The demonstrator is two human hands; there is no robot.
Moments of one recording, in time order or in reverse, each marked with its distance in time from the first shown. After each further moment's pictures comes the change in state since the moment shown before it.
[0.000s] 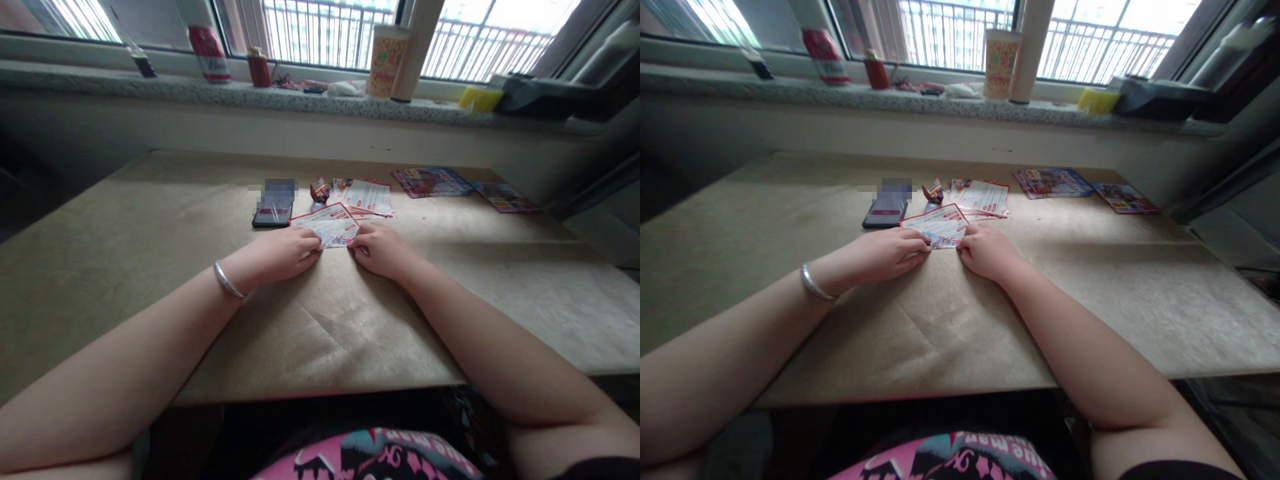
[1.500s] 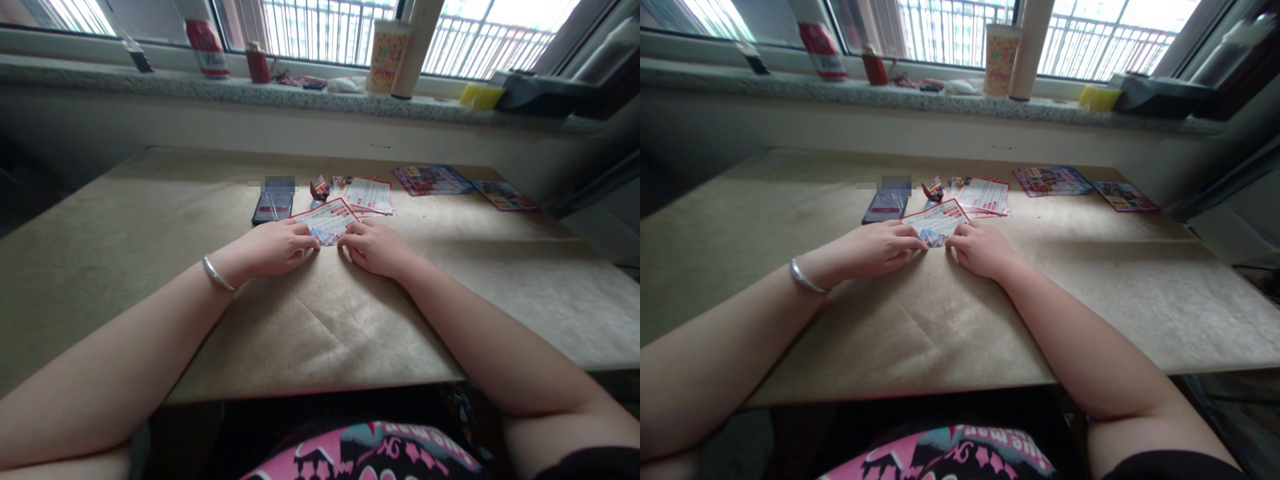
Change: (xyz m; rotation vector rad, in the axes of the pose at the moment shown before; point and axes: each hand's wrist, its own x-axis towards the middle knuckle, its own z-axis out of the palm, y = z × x) left_hand -0.009 -0.019 -0.001 0.107 0.032 0.083; right_hand 0.003 0.002 0.006 -0.119 0.018 -0.179
